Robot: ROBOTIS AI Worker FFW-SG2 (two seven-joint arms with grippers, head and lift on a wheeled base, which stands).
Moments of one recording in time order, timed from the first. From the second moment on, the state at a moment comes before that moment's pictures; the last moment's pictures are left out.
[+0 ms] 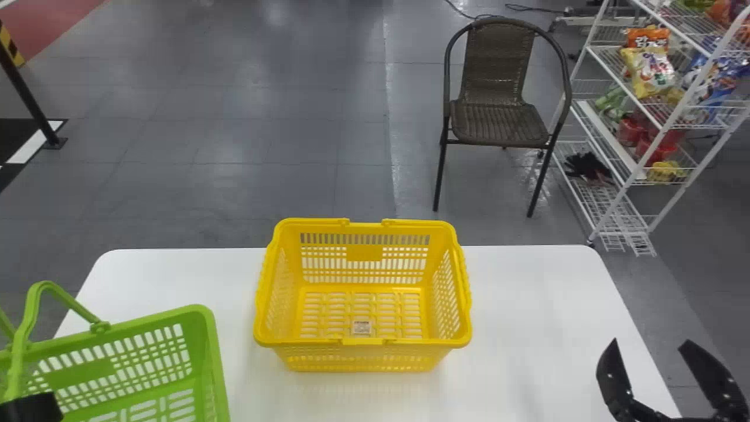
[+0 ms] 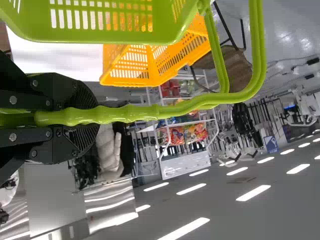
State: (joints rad) left arm 0.59 0.31 0.97 -2.00 1.62 1.56 -0.47; right arm 0.52 -0.14 -0.21 -1.53 -0.19 -0.52 0.17
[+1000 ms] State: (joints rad) left arm 0.63 0.13 0.57 -2.19 1.62 1.56 -0.39; right arm 0.52 -0.14 -0.23 -1.54 -0.19 -0.52 0.17
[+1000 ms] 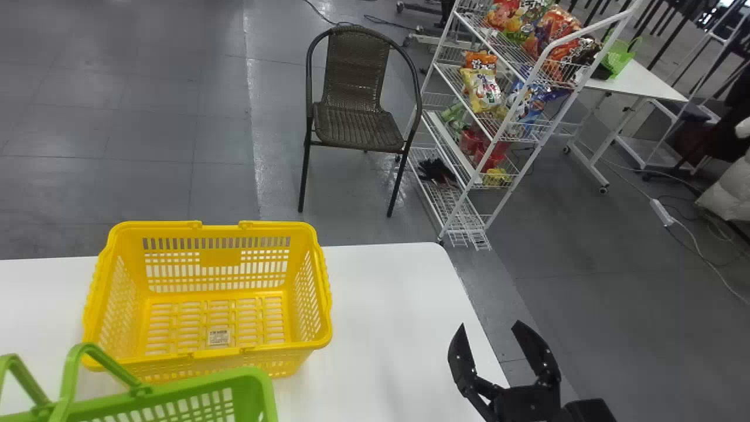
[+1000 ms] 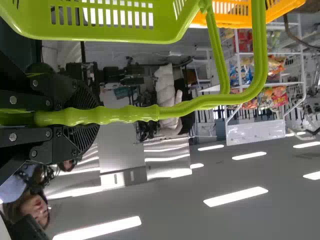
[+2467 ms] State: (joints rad) left arm 0.52 0.06 0.29 -2.16 1.50 1.56 -0.32; right arm 0.58 -0.11 -0.28 -1.62 -0.23 -0.50 0.19
